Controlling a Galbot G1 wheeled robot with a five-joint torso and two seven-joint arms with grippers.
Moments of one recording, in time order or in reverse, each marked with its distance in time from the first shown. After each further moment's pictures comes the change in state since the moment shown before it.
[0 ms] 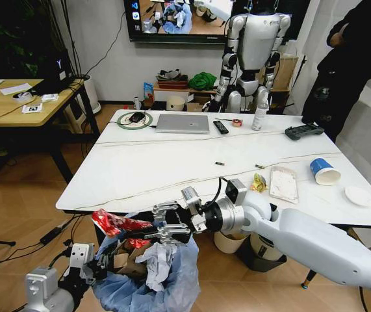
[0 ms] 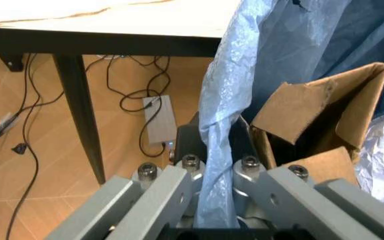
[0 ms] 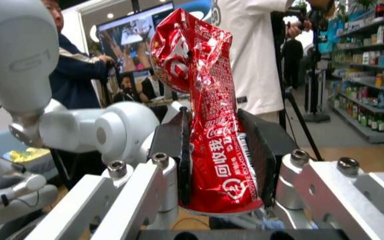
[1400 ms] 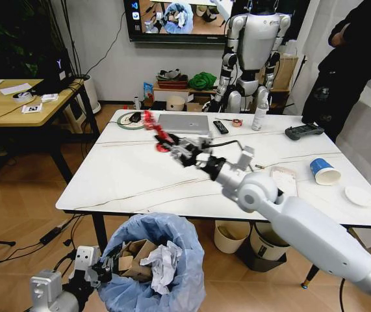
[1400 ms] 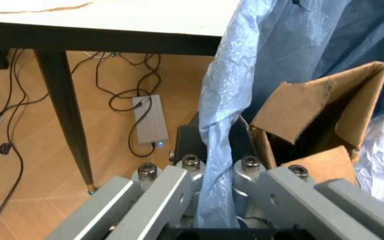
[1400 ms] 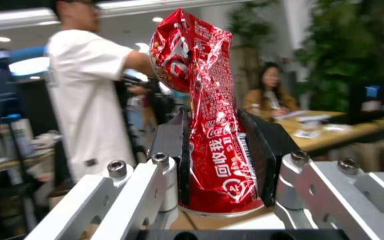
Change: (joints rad) left arm -0.005 -0.013 0.030 0.000 0.007 -0.007 0.012; right arm 0.049 0.136 0.097 -0.043 0.015 0.055 0.578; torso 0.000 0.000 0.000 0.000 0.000
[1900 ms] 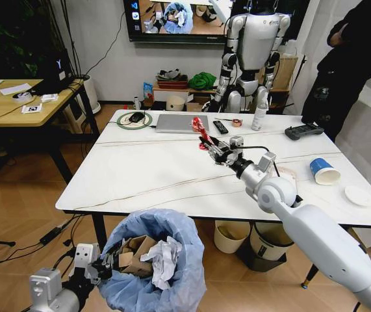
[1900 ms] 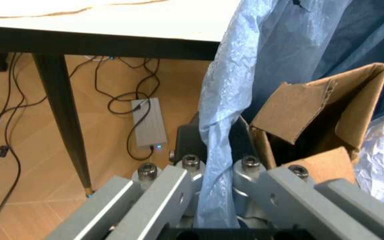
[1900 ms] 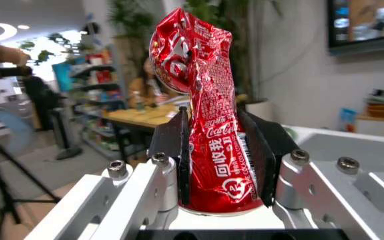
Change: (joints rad) left arm -0.004 -0.013 0.010 0.000 0.011 -0.007 0.004; right arm -0.223 -0.048 0.309 -0.105 -0.163 -0.063 0.112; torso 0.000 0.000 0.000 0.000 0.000
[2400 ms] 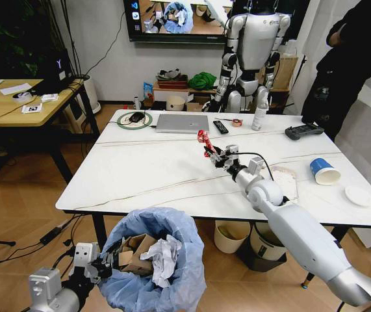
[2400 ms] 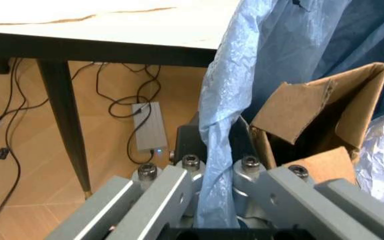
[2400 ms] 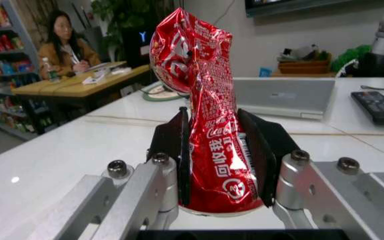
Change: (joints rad) left arm -0.011 -0.018 -0.004 0.000 0.002 -0.003 0.006; right arm -0.031 0.111 0.093 -0.259 -0.168 -0.054 0.081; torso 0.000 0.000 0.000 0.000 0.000
